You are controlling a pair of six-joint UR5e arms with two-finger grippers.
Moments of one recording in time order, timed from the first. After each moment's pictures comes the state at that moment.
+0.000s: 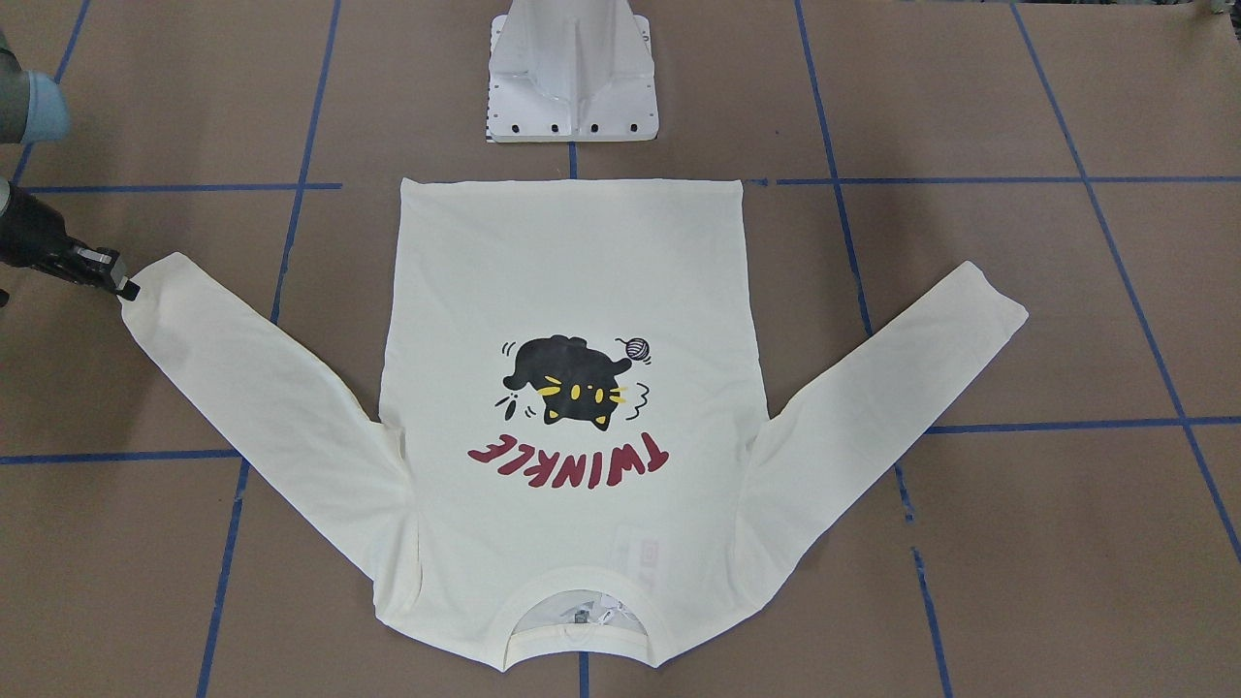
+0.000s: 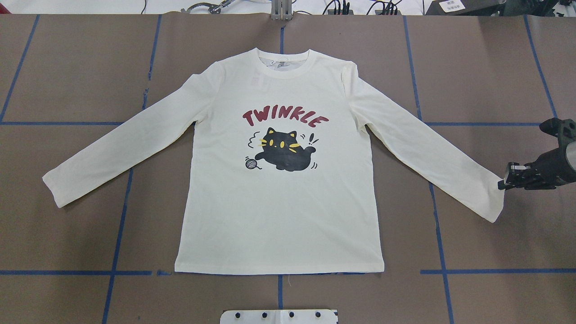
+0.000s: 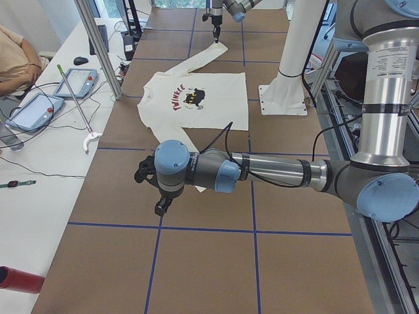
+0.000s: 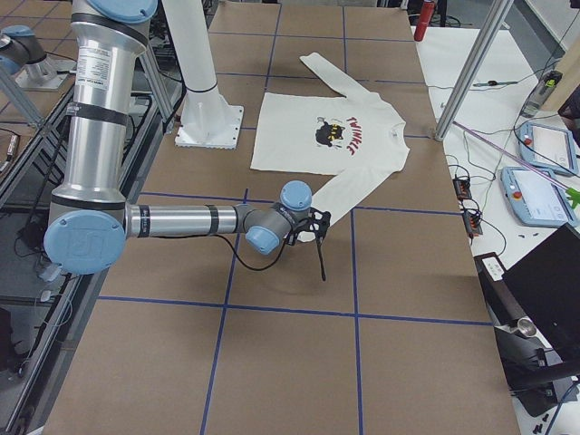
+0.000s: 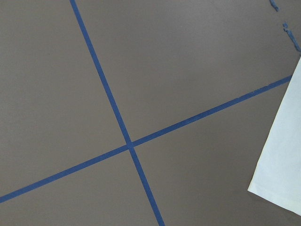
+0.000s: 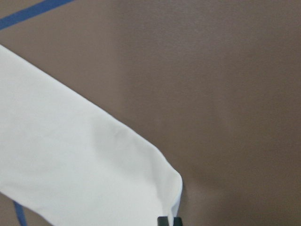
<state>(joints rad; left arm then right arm) -1.62 -1.56 -1.67 -1.70 -2.47 0.27 0.96 -1.72 1.69 -0.76 2.34 1.20</state>
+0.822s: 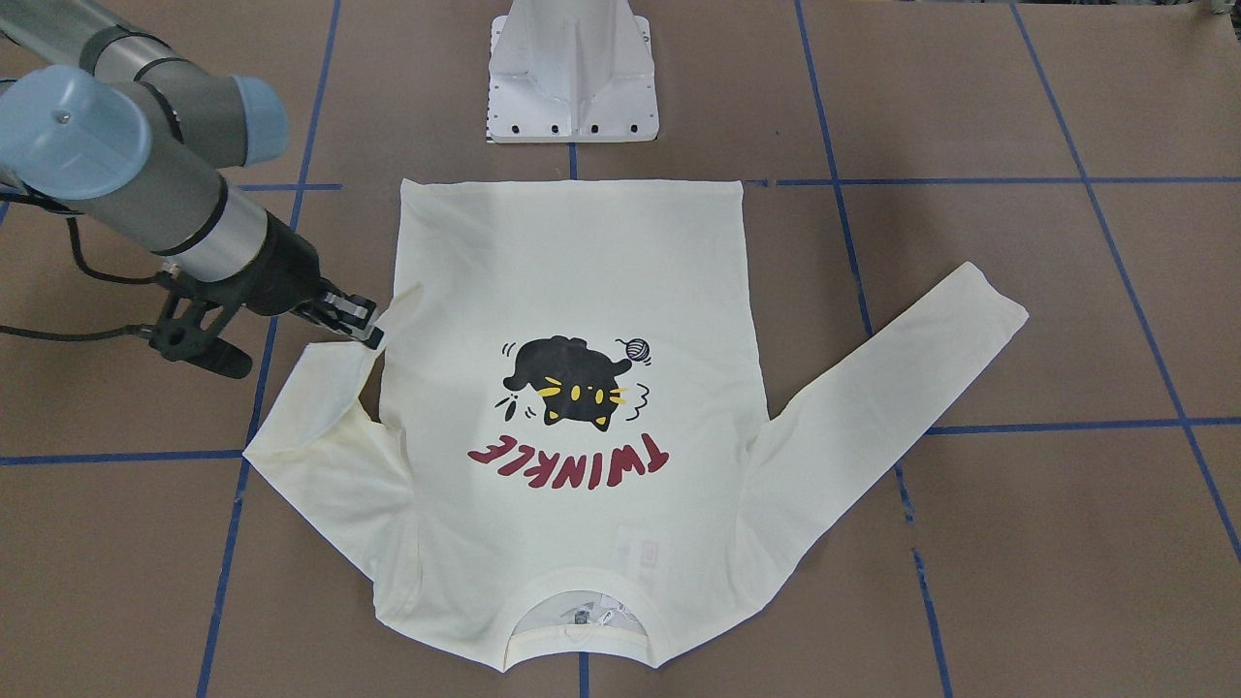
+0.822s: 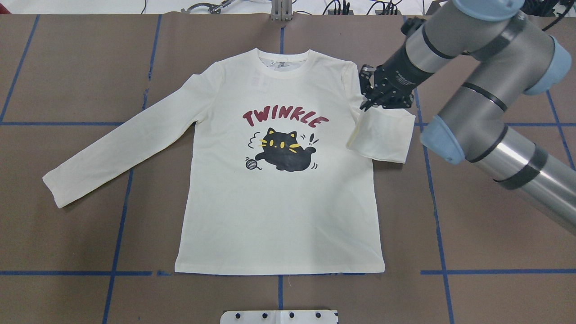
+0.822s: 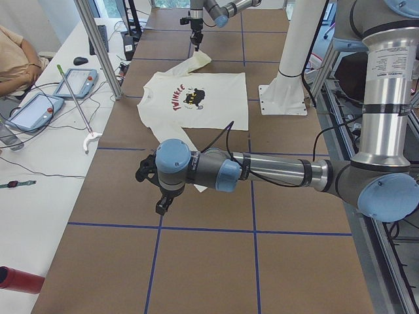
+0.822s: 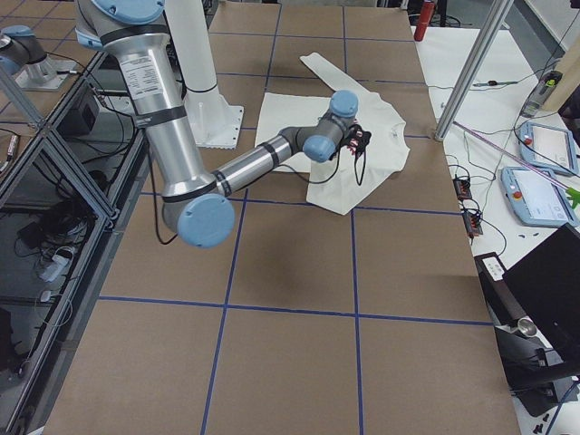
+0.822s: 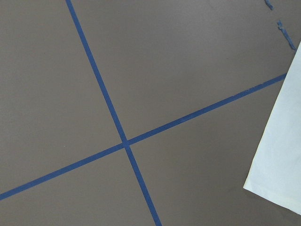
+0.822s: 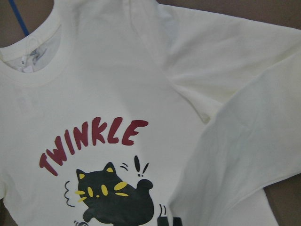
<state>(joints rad) -1.62 -1.56 -1.68 -1.70 -2.47 0.27 0.88 -0.93 1.65 -1.38 2.30 1.55</state>
